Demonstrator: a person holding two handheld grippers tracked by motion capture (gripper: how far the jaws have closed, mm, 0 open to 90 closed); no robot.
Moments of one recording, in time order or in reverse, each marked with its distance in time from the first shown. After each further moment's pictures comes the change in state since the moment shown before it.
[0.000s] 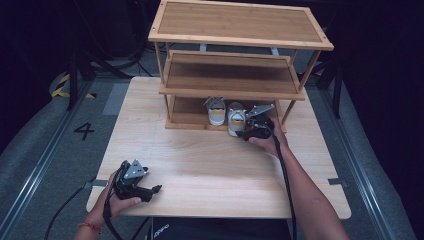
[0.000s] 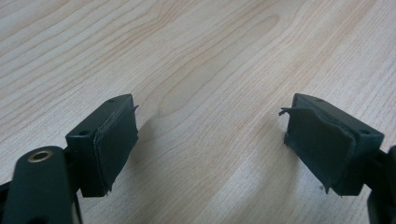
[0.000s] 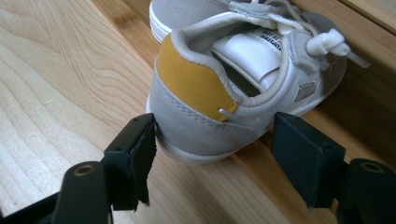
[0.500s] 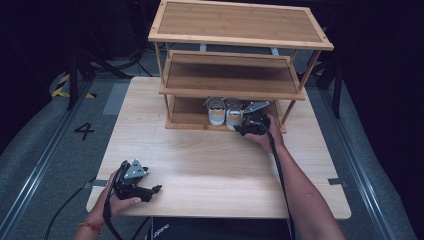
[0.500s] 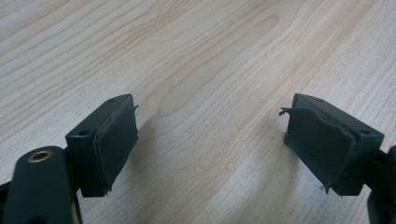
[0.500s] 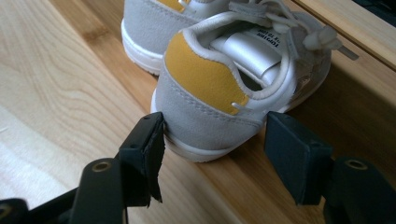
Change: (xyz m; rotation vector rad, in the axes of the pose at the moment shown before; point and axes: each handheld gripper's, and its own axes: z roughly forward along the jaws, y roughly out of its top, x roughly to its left) left arm 0.000 0.000 0.000 0.000 0.000 0.000; right arm -0.002 0.012 0.014 -0.015 -0.080 -0.015
